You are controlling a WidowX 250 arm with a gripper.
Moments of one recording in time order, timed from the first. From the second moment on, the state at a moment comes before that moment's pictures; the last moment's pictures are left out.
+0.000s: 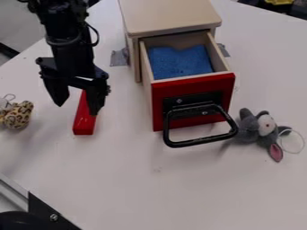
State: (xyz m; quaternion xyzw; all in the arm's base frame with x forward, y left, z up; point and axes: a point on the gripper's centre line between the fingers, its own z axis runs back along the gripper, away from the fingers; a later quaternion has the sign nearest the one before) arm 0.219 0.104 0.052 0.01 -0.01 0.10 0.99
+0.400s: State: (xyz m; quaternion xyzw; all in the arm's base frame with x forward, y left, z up) arm 0.246 0.101 0.054 0.01 -0.02 0.10 0.99
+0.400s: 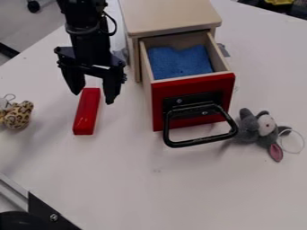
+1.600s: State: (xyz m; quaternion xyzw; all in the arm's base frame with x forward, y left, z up) arm 0.234 0.143 0.014 0.03 0.04 0.10 0.99
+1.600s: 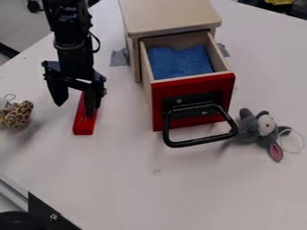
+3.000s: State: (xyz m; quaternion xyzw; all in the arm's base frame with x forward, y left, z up) arm 0.247 0.135 0.077 0.03 -0.05 0.12 0.99
